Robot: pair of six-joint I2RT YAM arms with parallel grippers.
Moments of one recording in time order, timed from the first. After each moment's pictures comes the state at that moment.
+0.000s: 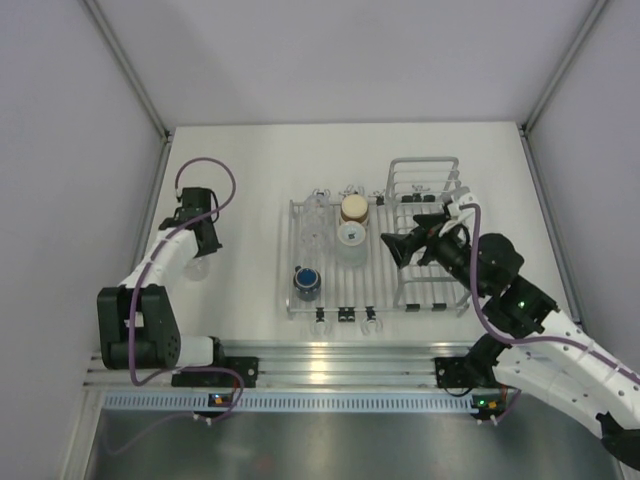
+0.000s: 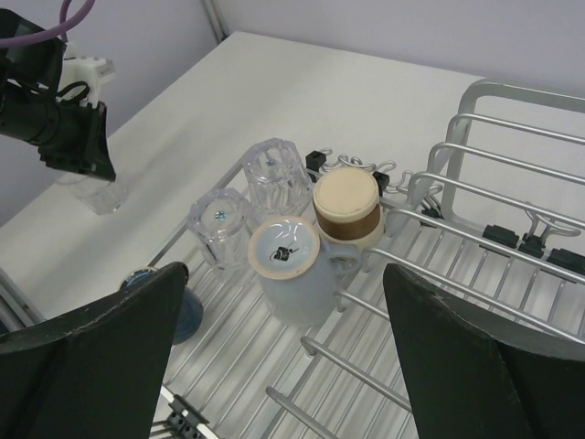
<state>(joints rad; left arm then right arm) 0.02 1.35 0.85 -0.54 -0.30 -0.26 0.77 0.63 0.68 -0.09 0.12 0.20</state>
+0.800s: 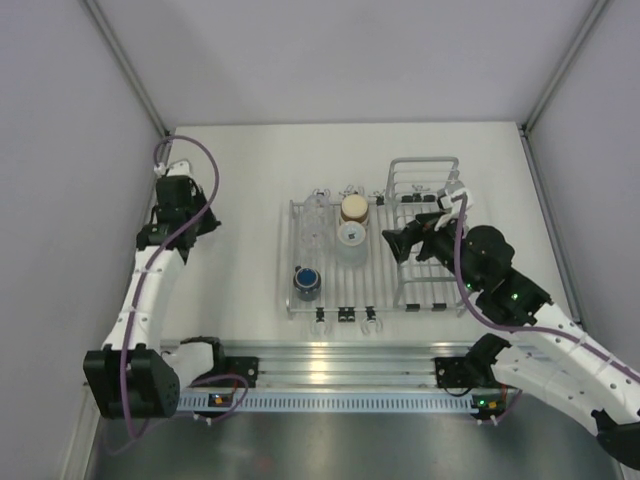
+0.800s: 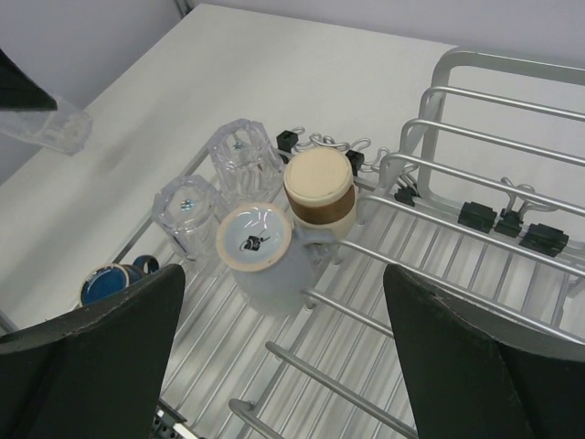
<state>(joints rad) 0.03 1.12 0.92 -0.53 -0.09 -0.28 0.72 0.69 0.69 -0.12 0.12 0.21</state>
